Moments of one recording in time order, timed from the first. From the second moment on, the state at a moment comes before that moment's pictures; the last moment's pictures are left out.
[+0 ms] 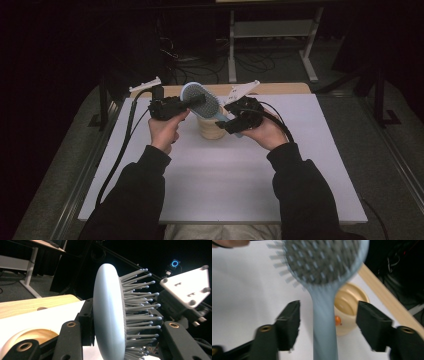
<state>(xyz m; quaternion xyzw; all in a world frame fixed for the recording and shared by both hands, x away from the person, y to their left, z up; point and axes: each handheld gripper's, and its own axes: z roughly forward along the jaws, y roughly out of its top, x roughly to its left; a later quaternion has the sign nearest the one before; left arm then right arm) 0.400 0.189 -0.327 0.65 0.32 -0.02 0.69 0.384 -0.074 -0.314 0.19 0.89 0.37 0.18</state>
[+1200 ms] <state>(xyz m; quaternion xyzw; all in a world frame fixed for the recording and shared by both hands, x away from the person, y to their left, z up) 0.412 0.198 -0.270 0.66 0.30 0.03 0.69 0.374 -0.162 -0.337 0.29 0.84 0.44 0.16</state>
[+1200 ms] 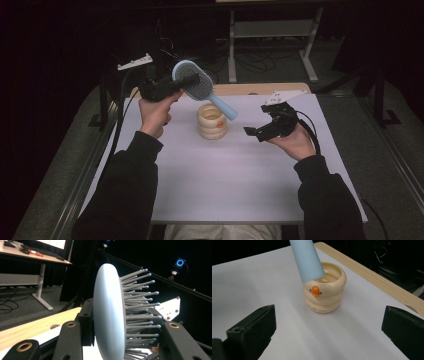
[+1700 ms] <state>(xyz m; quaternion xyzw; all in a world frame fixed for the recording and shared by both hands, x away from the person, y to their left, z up) 0.425 0.210 -0.248 0.67 0.30 0.07 0.67 0.364 -0.194 -0.349 0.32 0.82 0.45 0.15</state>
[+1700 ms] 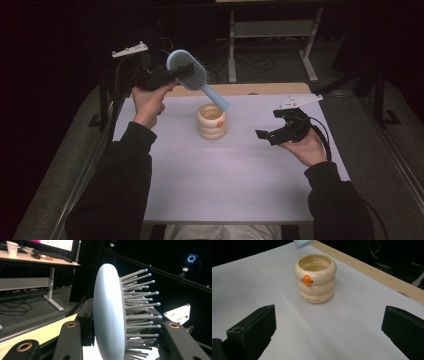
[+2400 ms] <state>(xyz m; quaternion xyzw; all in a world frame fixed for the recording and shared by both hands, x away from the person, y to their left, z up) 0.437 0.213 -0.235 0.69 0.31 0.13 0.64 0.342 -0.245 -0.369 0.37 0.79 0.47 0.16</state>
